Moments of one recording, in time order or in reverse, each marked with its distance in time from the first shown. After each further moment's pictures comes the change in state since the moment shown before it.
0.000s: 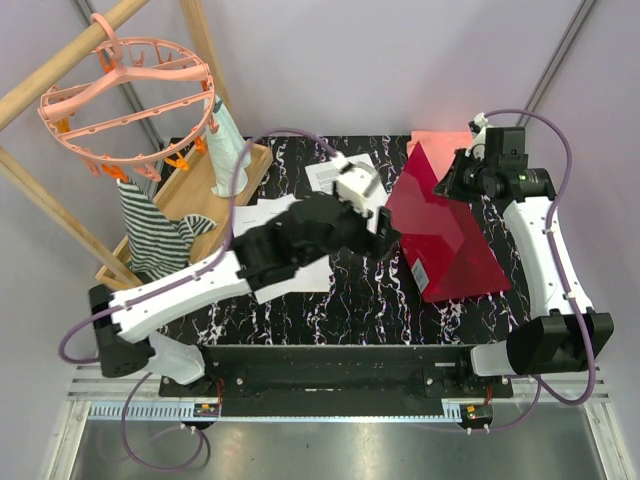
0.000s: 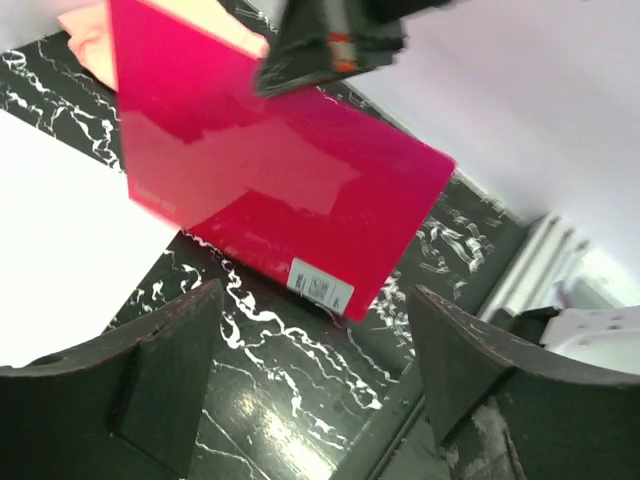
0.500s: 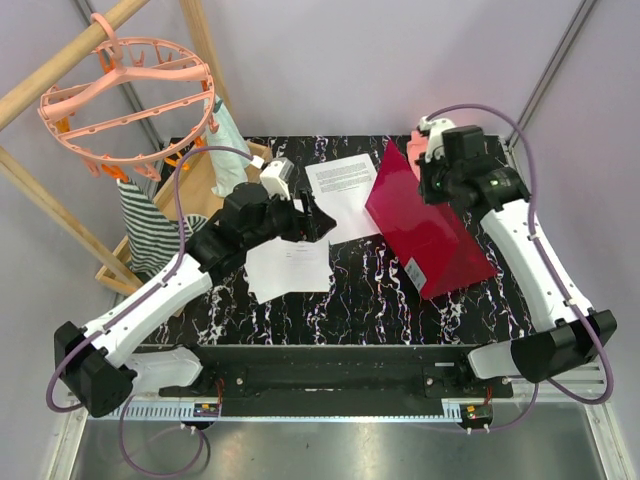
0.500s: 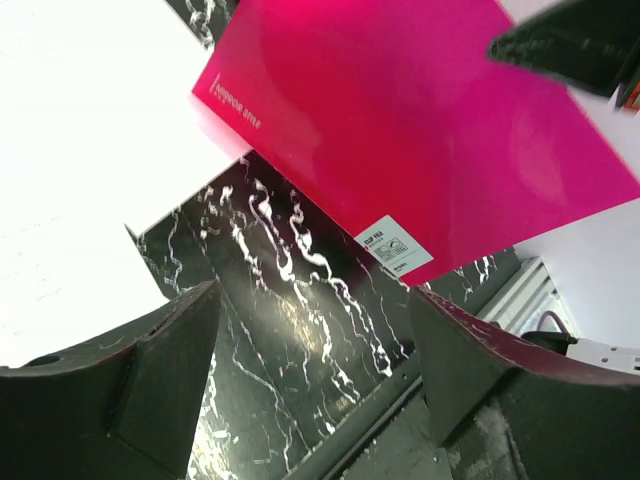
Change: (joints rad) left arm 0.453 -0.272 -0.399 0.055 0.347 -0.267; right arm 0.244 -0.013 0.090 -0.035 0.258 -0.328
